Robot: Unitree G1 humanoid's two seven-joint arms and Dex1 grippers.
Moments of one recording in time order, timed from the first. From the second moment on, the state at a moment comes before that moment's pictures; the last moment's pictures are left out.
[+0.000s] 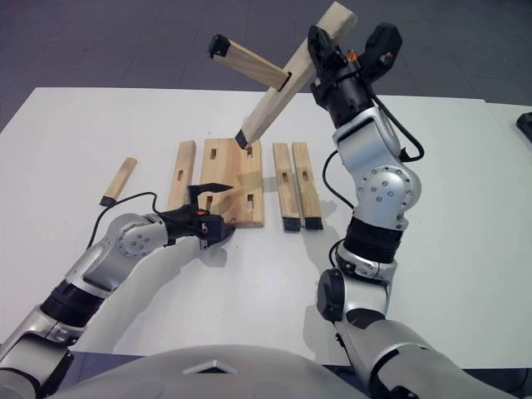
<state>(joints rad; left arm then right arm) -0.23 0.57 -0.45 -0.07 0.47 -0.15 -0.63 -0.65 -0.04 -0.32 -0.19 0.89 0.70 -0.09</state>
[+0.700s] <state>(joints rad) -0.29 0.40 -0.06 -0.46 -0.03 0.31 -0.64 -0.48 -0.02 -0.22 -0.30 0.77 0.67 -0.13</state>
